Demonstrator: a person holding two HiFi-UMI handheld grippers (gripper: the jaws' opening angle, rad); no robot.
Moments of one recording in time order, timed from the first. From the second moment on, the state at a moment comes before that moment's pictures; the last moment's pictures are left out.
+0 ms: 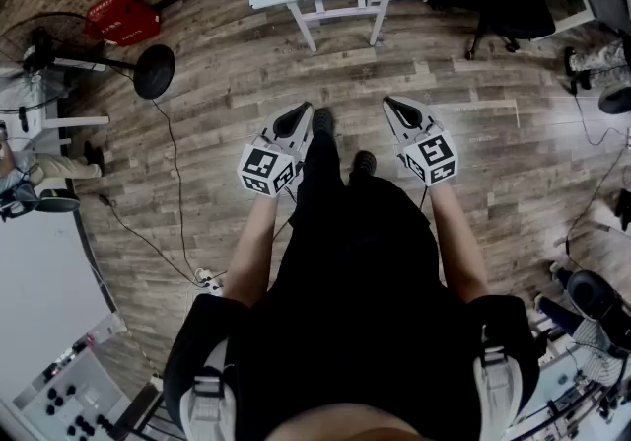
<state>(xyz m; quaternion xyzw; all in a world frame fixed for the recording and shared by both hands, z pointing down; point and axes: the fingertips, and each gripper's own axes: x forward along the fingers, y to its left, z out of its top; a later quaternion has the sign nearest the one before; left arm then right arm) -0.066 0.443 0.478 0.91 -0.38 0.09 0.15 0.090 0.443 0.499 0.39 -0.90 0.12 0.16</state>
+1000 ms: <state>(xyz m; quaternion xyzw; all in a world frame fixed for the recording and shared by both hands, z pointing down) -0.045 0.453 0.471 0.90 -0.41 0.11 0.12 0.130 0.457 0.490 0.42 -0.89 0.10 0.13</state>
